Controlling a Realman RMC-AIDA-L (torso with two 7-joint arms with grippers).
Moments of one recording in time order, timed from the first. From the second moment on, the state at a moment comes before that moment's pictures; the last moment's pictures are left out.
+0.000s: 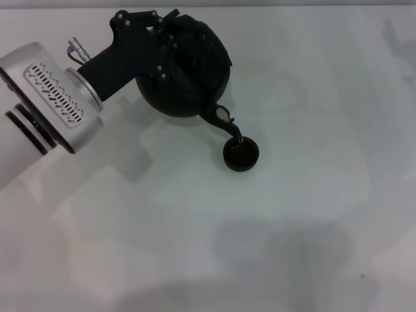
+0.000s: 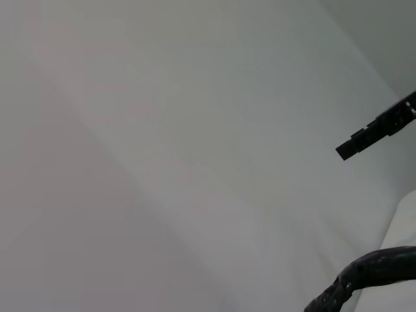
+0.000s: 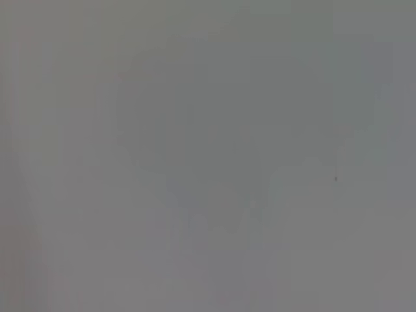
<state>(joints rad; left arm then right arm) -0.70 -2.08 0.47 -0.05 1.52 1.30 0.21 0.58 2.03 -0.85 -0.12 -0.56 -0.97 0.49</state>
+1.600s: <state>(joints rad) -0.66 -2.09 0.45 -0.09 1.44 1.32 0.02 0.57 2.03 -0.85 -0.12 -0.56 -0.96 0.50</state>
